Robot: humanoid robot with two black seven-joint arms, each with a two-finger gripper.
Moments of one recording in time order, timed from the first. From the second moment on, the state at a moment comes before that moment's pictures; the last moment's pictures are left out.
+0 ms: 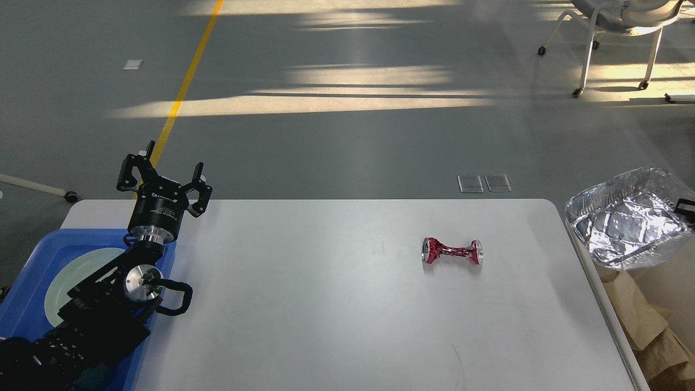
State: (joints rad) left arm -0.66 0.17 -0.76 -0.40 -0.15 -0.54 -0.55; right arm 1.05 -0.66 -0.67 0.25 -0.61 0.44 0.06
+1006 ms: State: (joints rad) left arm -0.66 0.17 -0.76 -0.40 -0.15 -0.54 -0.55; right arm 1.44 -0.78 -0.88 0.71 -0.59 0.43 0.05
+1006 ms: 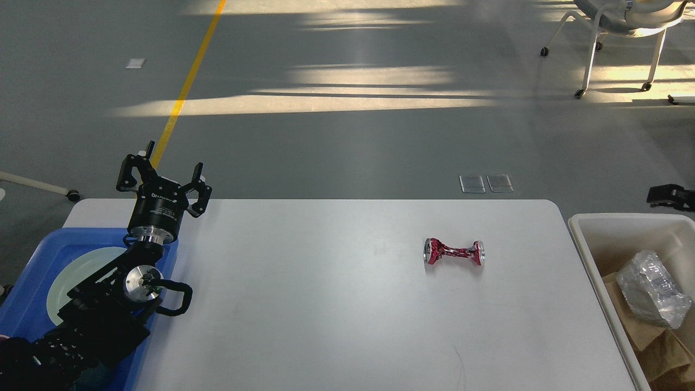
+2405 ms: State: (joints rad) left arm -0.66 0.17 -0.76 -0.40 -0.15 -0.54 -0.55; right arm 1.85 -0.35 -0.63 0.97 -0.52 0.73 0.05
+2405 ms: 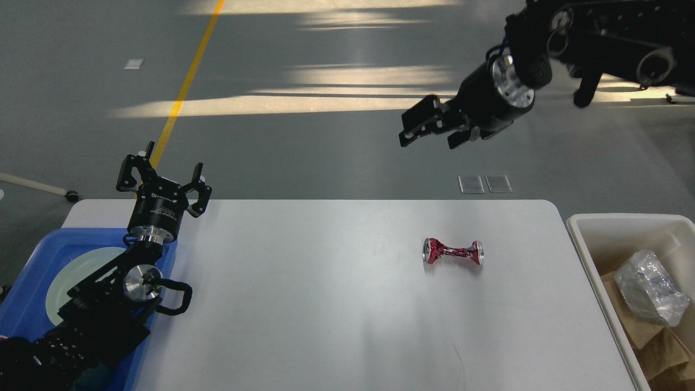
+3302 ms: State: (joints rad) left arm -0.66 0.17 -0.76 -0.40 -0.15 -0.54 -0.55; right arm 1.23 -0.09 -0.66 0.72 -0.73 0.21 0.05
